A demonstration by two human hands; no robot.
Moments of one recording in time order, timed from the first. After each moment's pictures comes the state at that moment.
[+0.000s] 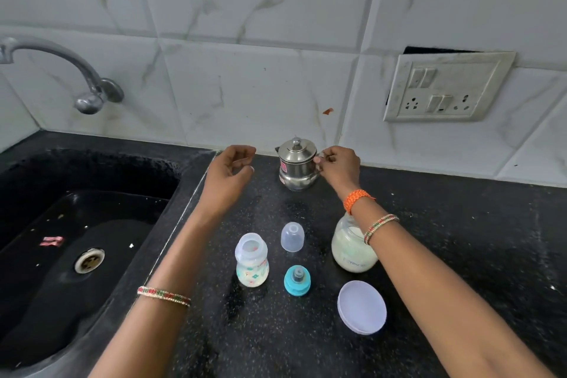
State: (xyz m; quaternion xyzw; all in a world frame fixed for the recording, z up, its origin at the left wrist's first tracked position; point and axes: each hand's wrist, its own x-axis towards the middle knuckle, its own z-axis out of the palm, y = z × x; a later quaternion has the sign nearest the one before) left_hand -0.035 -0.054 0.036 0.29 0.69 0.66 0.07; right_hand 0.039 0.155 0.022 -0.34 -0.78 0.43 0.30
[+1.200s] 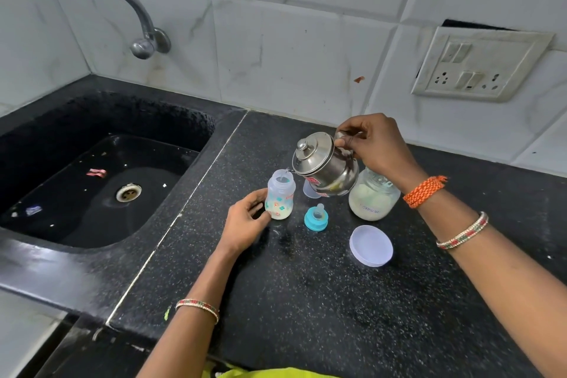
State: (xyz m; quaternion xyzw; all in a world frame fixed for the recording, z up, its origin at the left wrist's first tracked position) left_hand 0.063 -0.141 -0.094 0.23 0.74 0.62 0.14; right_hand 0.143 0.069 0.084 -0.12 -0.92 0.30 0.23
